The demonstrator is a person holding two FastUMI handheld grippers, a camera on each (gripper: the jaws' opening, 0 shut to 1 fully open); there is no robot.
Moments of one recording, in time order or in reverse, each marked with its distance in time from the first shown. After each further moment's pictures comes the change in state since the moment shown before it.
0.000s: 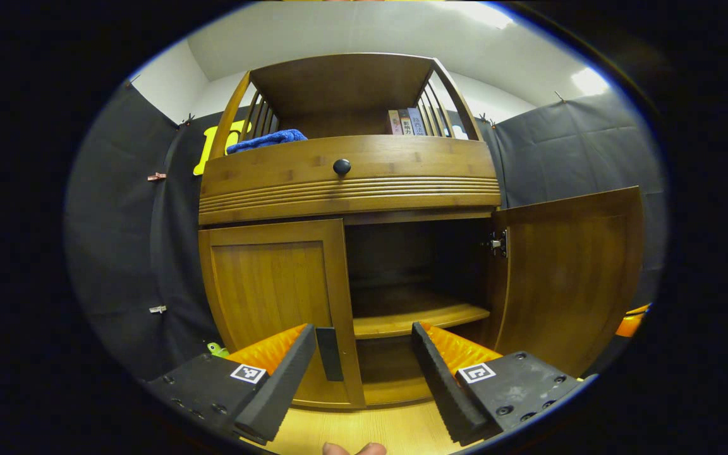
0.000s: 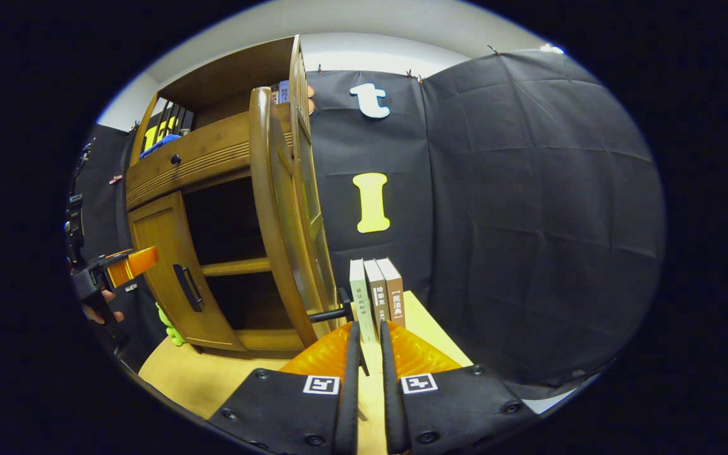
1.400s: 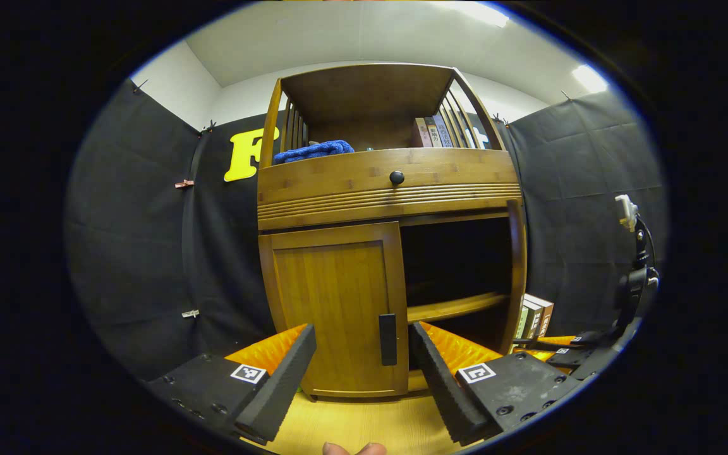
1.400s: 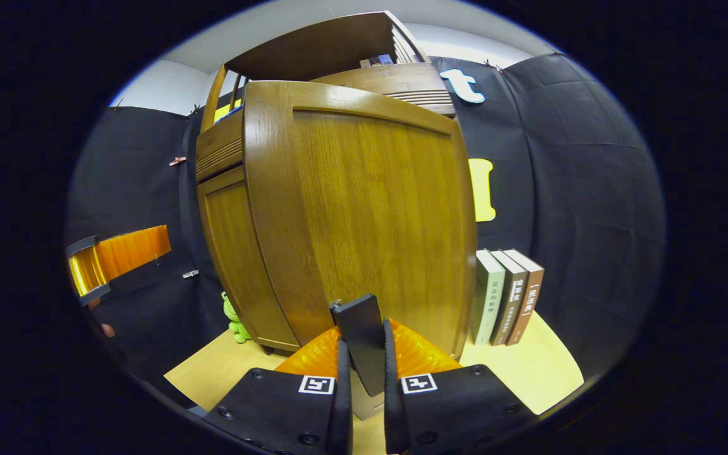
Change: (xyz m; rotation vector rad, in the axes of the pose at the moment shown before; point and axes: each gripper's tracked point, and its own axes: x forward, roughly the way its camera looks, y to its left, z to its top) left arm -0.067 0.070 0.010 0.020 -0.001 0.068; right arm 0.040 0.215 -0.062 0.000 0.051 0.325
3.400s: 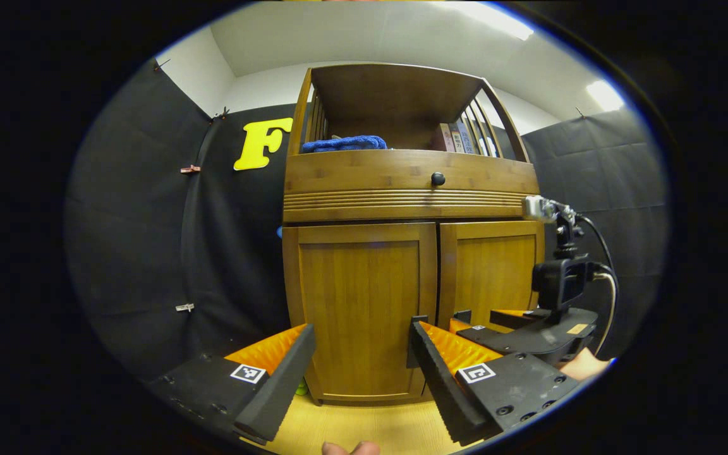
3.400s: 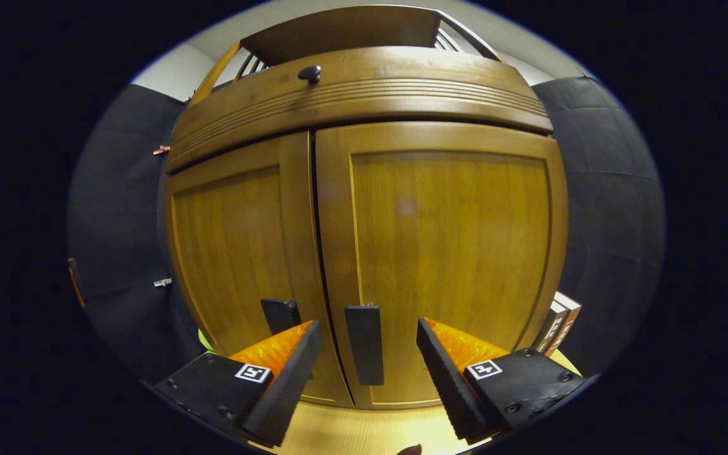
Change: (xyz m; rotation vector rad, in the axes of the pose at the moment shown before) left arm 0.015 0.074 -0.017 -0.061 -0.009 -0.003; right arm 0.161 0.087 0.023 -0.083 -0.061 -0.068
